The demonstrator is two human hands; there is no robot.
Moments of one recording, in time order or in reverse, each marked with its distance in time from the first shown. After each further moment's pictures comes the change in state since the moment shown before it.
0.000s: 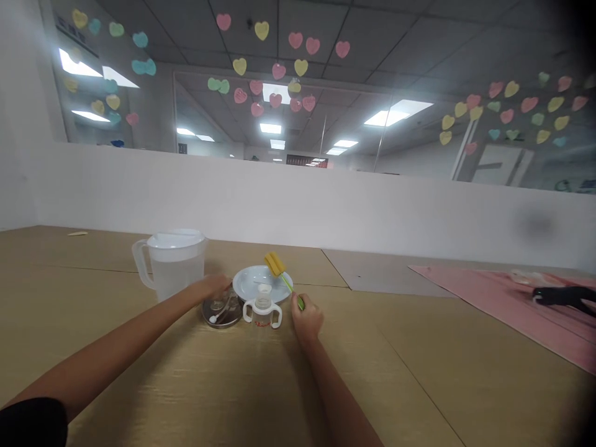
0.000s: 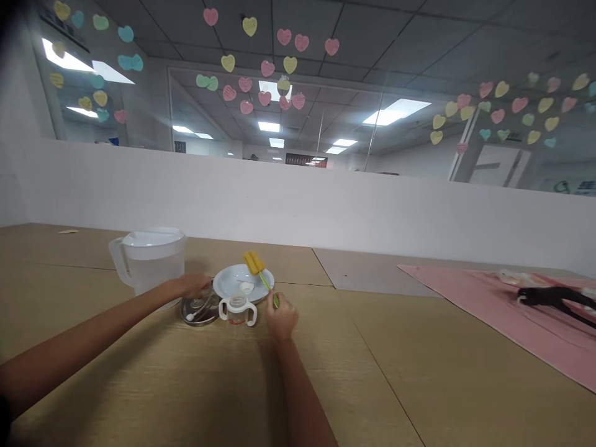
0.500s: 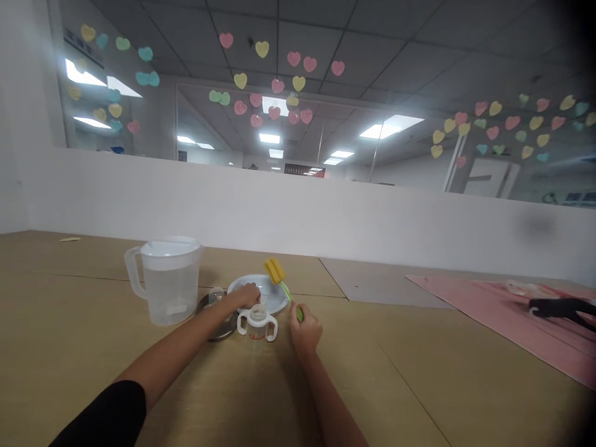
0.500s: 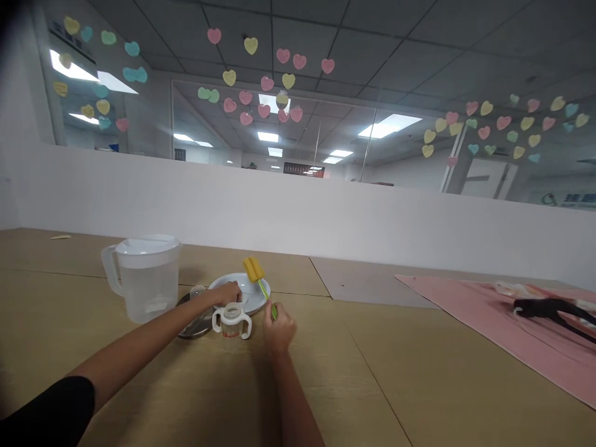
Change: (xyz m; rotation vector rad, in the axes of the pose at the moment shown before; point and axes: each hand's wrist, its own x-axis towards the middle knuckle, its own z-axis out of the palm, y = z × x) left_hand 0.061 0.076 0.018 -0.207 -0.020 0.126; right_hand 0.002 0.002 -0.003 0.020 0.141 -0.058
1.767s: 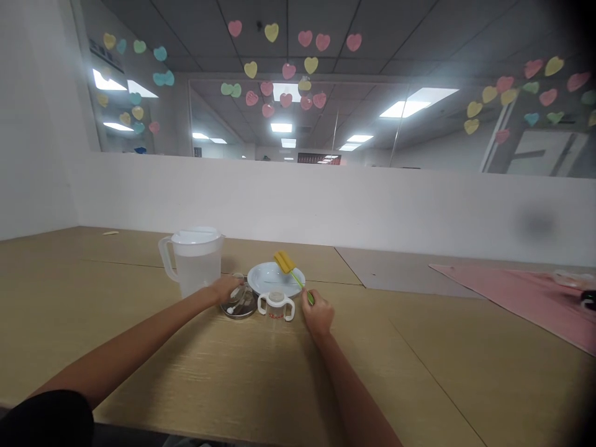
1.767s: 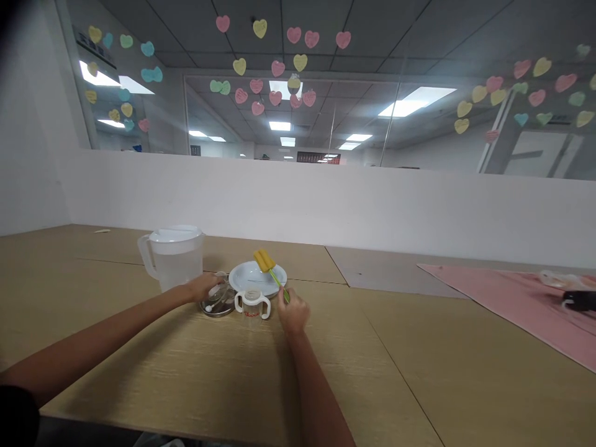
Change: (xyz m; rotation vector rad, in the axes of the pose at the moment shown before) left_hand -0.095 -0.079 -0.008 0.098 0.186 -0.011; right_hand -0.003 -0.001 0.006 -0.058 -0.095 -0.055
